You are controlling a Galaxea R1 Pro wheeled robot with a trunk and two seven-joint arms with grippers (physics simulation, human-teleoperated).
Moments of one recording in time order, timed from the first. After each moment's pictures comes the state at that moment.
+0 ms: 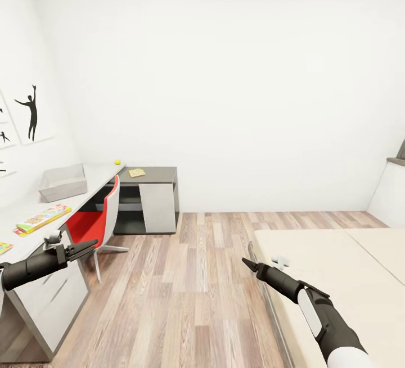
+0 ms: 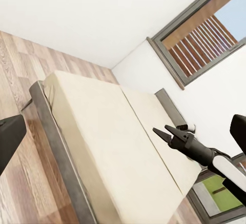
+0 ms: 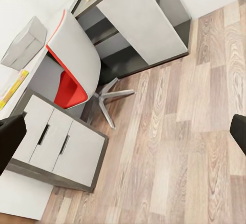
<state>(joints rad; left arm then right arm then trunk) -0.53 0.31 0.65 -1.07 -0.19 0.90 -1.56 -0.49 -0.04 -0.23 -0.78 -0.27 0.36 0.67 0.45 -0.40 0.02</state>
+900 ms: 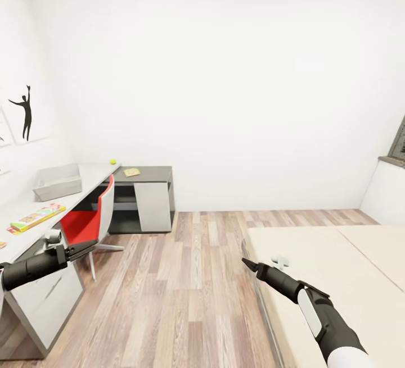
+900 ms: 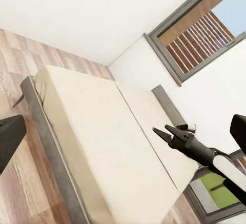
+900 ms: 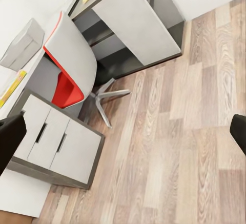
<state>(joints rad) -0.53 0.31 0.65 -1.07 -0.19 0.90 -1.56 -0.49 -0.04 -0.23 -0.78 -0.27 0.36 0.67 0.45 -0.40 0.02</state>
